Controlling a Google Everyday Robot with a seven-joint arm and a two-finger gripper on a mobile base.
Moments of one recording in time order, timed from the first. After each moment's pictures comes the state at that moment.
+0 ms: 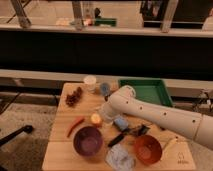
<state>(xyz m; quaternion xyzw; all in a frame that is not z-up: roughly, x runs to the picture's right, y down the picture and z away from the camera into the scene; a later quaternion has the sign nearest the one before) -0.033 0.169 0.785 -0.22 -0.28 -0.19 0.92</state>
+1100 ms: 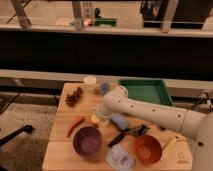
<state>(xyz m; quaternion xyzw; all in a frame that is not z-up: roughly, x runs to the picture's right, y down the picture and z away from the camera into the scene) -0.055 0.169 0.820 -0.24 -0.27 -0.19 0.92</state>
